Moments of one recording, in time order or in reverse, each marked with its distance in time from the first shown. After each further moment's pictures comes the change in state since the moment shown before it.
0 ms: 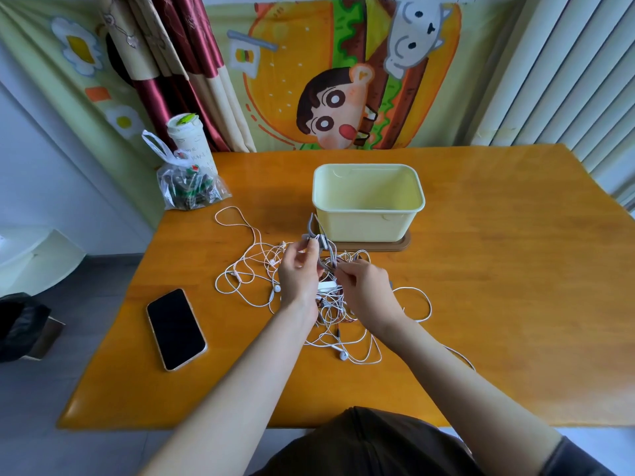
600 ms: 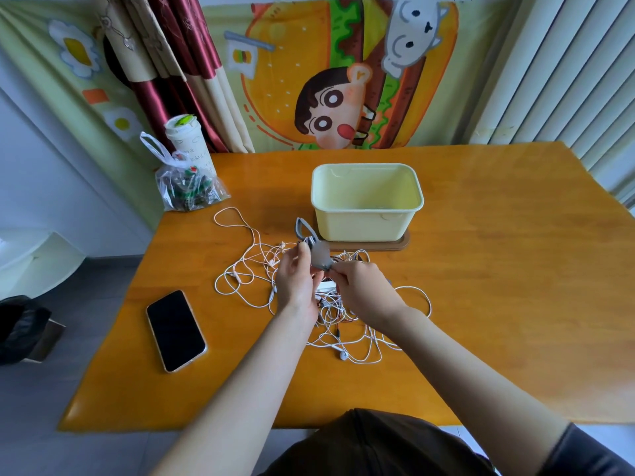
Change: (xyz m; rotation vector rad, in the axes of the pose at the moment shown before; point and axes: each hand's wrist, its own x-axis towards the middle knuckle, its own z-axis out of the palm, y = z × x) left_hand -0.003 0.000 -0.004 -0.161 0.014 -0.106; right_hand 0.008 -0.004 -0.007 -0.135 -0.187 -0.049
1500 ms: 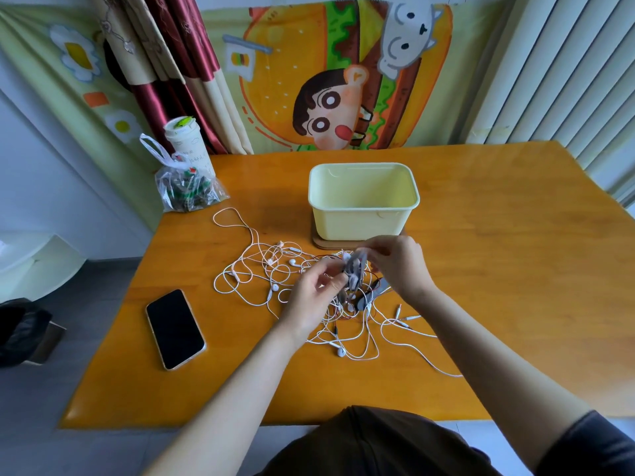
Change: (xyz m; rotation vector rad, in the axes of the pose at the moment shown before) left_hand -0.020 -0.013 -0.023 0.533 -0.596 0.309; right_hand 0.001 0.037 -0.035 0.248 0.289 0.085
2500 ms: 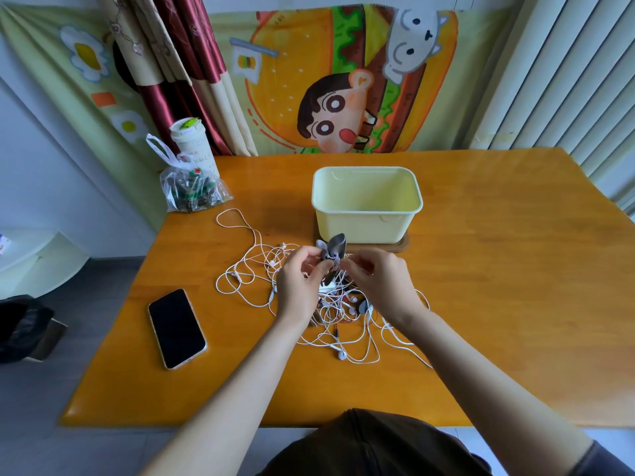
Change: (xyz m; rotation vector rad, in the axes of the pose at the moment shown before) left_hand 0.019 -0.004 -0.007 0.335 0.423 0.131; right_hand -0.022 -0.025 0.015 -0.066 -0.034 -0.045
